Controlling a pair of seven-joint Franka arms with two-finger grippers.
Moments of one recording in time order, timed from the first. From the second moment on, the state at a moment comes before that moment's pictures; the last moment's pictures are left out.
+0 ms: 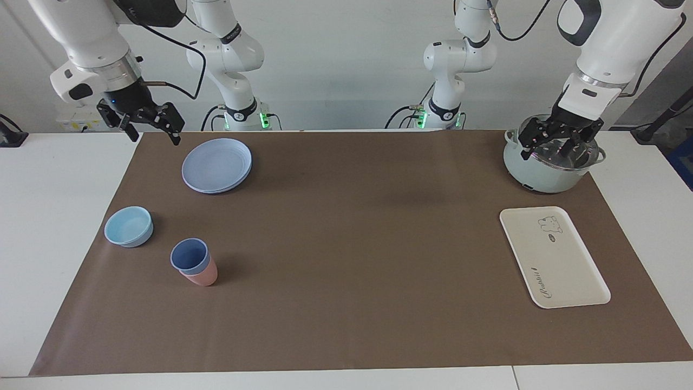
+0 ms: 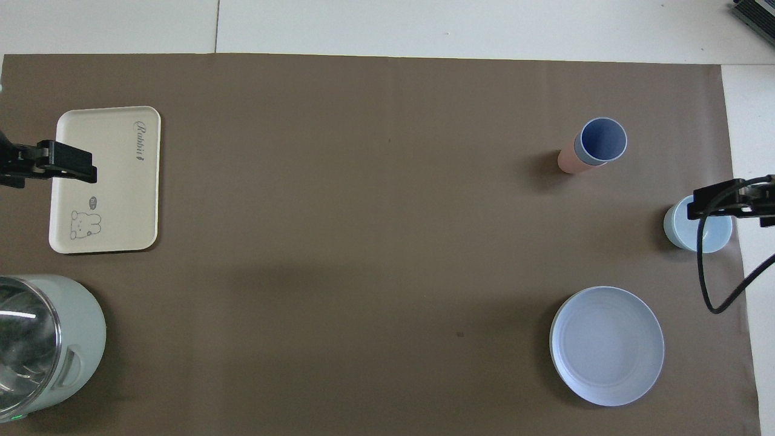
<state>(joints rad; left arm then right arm) -0.04 0.02 -0.01 -1.55 0.00 1.62 -0.06 0.04 -0.06 -0.08 -1.63 -0.02 1.54 0.08</state>
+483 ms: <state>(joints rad) -0.04 0.02 -0.01 -1.55 0.00 1.62 -0.06 0.04 -0.06 -0.08 -1.63 -0.02 1.54 0.09</state>
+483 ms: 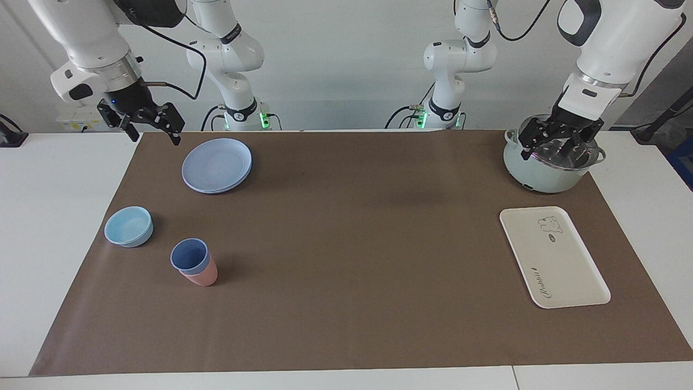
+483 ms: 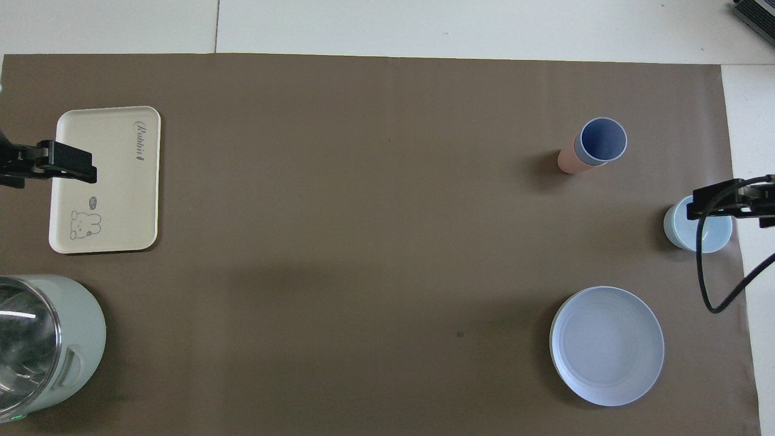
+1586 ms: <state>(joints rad) -0.04 0.02 -0.01 -1.55 0.00 1.62 0.05 -0.20 -0.02 -0.09 -1.90 0.36 2.01 -1.01</state>
